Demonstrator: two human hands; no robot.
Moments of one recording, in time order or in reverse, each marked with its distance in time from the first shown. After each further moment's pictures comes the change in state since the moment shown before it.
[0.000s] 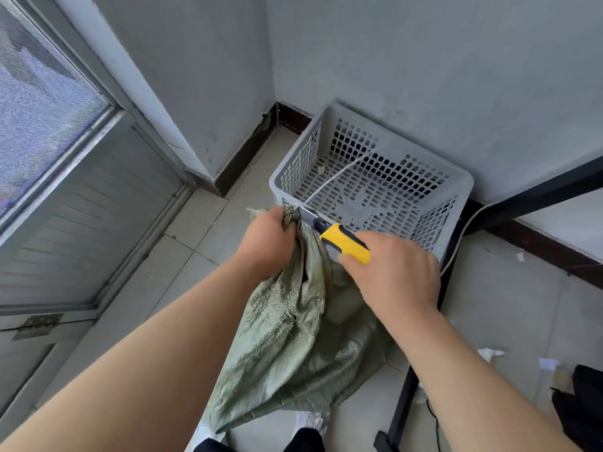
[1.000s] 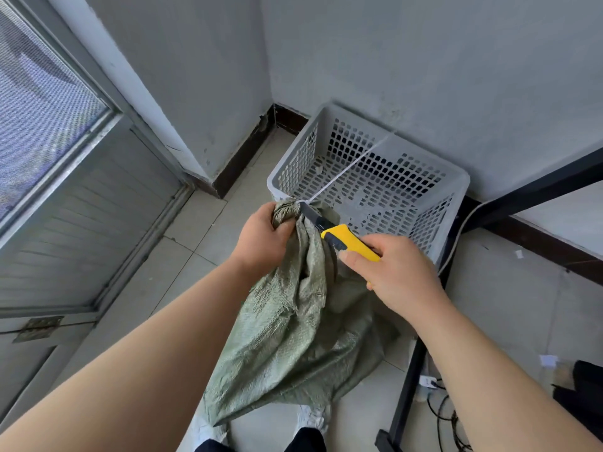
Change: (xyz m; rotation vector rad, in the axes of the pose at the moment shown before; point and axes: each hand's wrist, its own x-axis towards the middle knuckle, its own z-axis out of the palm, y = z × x) left_hand -0.011 0.001 -0.001 -0.378 0.042 -0.053; right_hand -0.002 0.023 0.002 0.486 -0.264 0.118
